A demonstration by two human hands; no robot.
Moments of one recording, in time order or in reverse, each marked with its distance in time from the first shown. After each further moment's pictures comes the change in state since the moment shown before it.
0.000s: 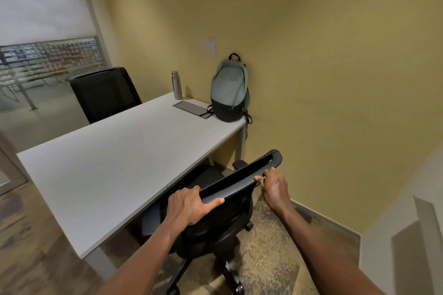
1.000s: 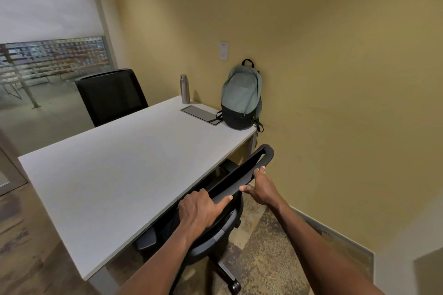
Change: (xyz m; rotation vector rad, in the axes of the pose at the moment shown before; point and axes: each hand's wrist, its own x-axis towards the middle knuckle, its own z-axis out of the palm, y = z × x) left_hand 0.052 -0.027 -0.007 -0.012 -0.010 -0.165; right_hand 0.070 -0.068 0.072 -0.314 -0.375 -0.063
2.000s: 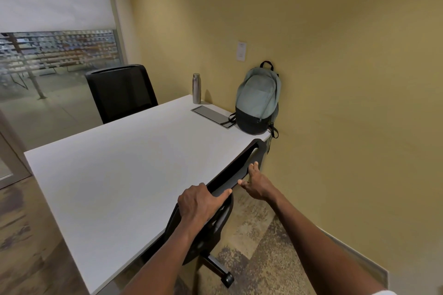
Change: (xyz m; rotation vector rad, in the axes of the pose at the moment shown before) left_hand 0.074 -0.065 0.004 -0.078 0.060 -0.125; right_hand 0.087 -0.068 0.037 0.000 -0.121 -0.070
